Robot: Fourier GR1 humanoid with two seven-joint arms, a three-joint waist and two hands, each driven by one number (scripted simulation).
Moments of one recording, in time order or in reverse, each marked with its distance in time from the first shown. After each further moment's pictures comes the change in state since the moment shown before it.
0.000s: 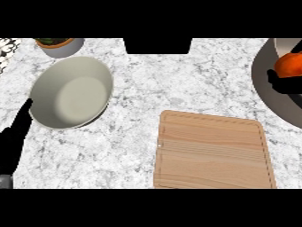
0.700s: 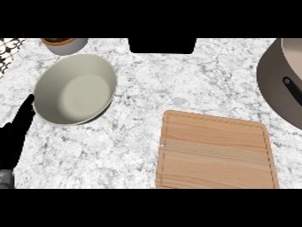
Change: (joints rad) left arm -0.033 -0.016 0.021 -0.001 -0.020 -0.039 0.014; right arm -0.278 -0.088 -0.211 0.657 -0.045 -0.116 -0.419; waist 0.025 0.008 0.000
